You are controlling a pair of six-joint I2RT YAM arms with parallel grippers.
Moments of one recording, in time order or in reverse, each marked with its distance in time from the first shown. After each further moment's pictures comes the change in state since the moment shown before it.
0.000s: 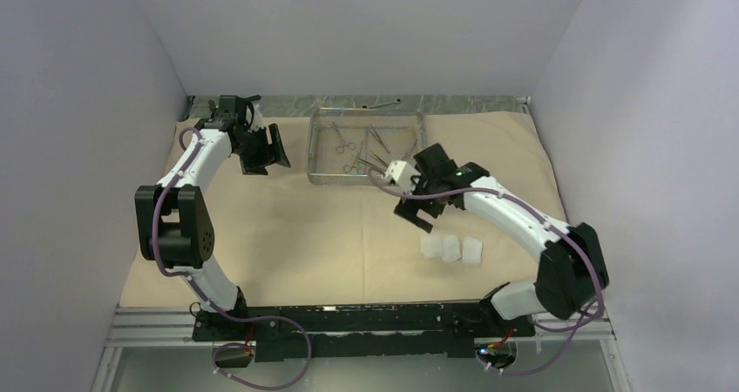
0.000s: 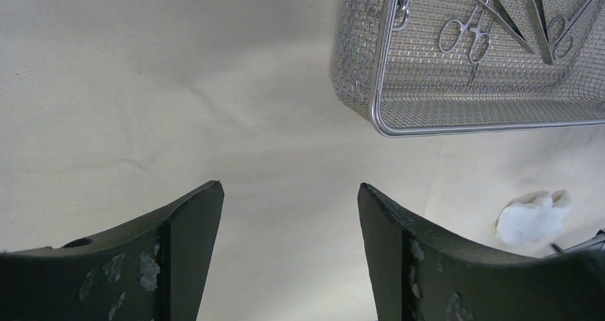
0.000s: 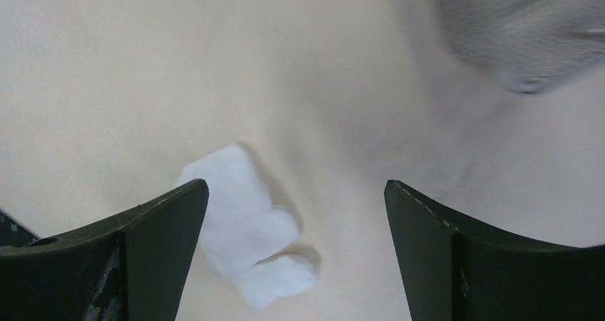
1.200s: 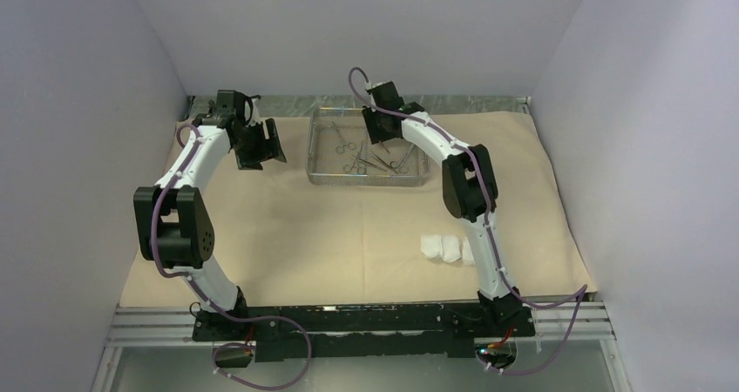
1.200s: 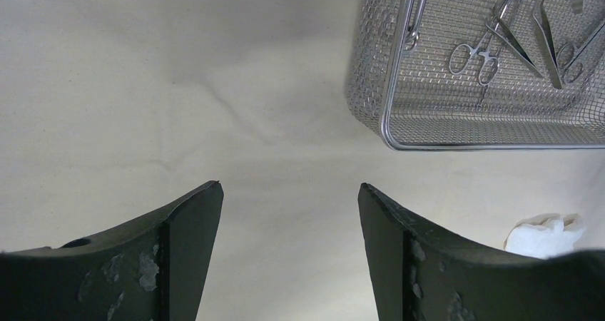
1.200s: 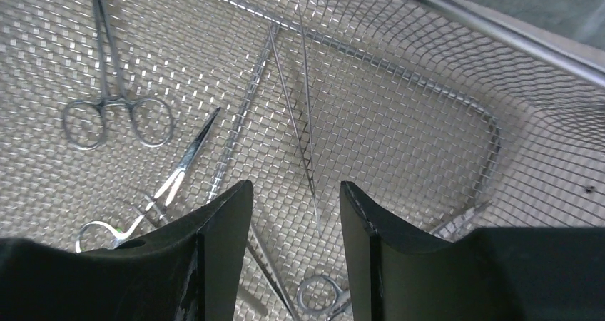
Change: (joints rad) left arm 0.000 -0.001 0.047 -0.025 -0.070 -0.008; right arm -0.098 0.907 1.040 0.215 0.167 0.656
